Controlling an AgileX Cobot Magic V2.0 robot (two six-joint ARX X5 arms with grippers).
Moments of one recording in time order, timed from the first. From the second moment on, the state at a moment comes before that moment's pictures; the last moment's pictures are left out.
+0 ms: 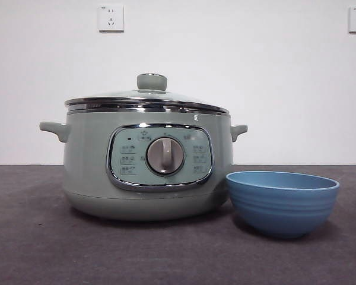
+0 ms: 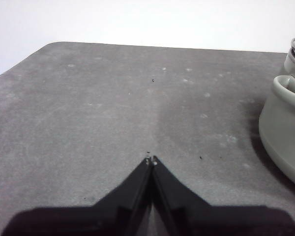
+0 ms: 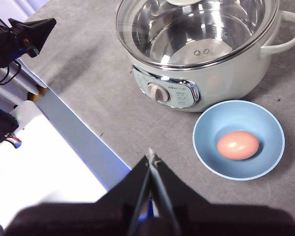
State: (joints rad) left arm 0.05 0.00 0.02 -0.20 -0.02 -0.07; right arm 0.54 0.72 0.99 -0.95 -0.36 0.00
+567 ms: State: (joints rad) left arm 0.05 0.00 0.02 -0.20 -0.02 -0.07; right arm 0.53 0.71 0.99 -0.96 -0.35 -0.01
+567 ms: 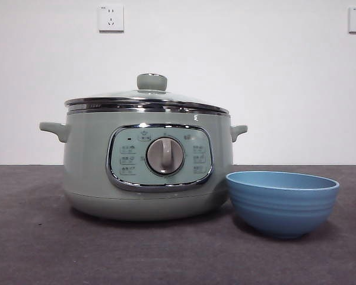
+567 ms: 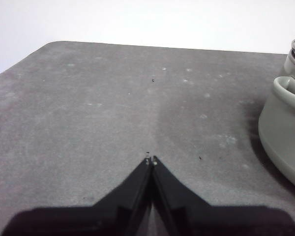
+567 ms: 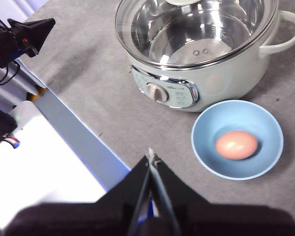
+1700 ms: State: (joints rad) left arm 0.05 0.00 0.02 -0.20 -0.02 -0.07; right arm 0.05 0.00 0.06 -0.21 -0.14 0.05
